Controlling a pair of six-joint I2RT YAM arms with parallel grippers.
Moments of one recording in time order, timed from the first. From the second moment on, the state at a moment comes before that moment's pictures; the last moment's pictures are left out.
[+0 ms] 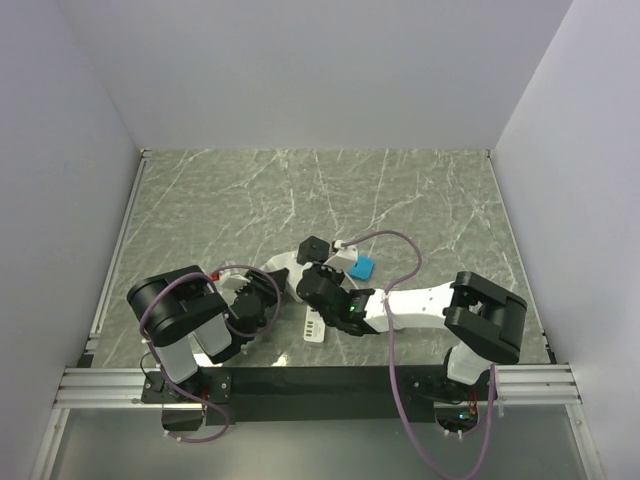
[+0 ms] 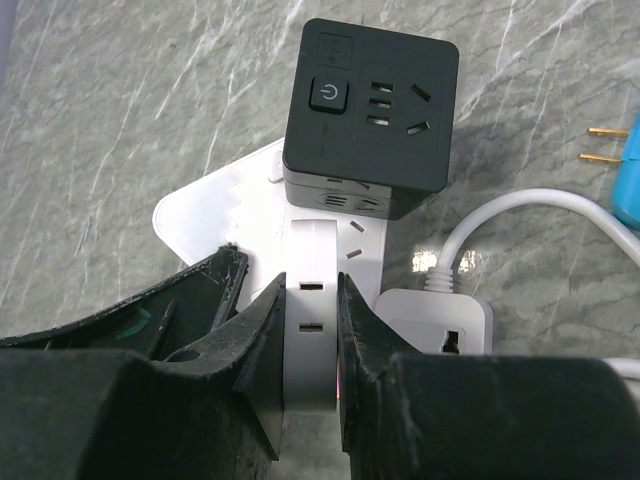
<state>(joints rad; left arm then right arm) -0.89 1.75 0.10 1.44 -0.64 -1.16 1.16 1.62 0.79 0.18 0.79 1.05</state>
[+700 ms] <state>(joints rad) -0.89 1.76 0.10 1.45 -0.64 -1.17 1.22 1.65 0.78 0.17 0.93 1.22</state>
